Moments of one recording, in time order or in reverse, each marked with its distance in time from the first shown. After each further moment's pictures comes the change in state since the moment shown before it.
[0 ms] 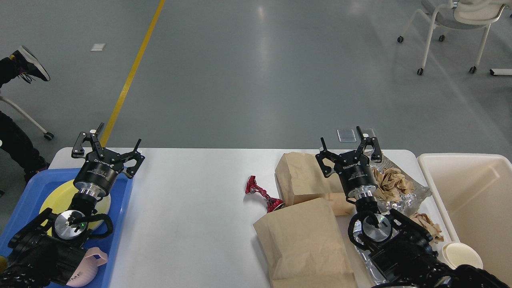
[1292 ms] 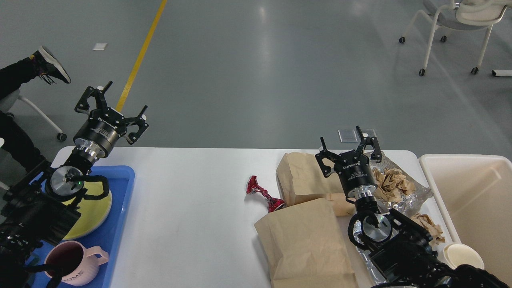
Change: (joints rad) left arm -0.159 0.047 0.151 -0.001 0.006 0.071 0.025; right arm 0.000 0.000 0.000 0.001 0.000 0.002 0.000
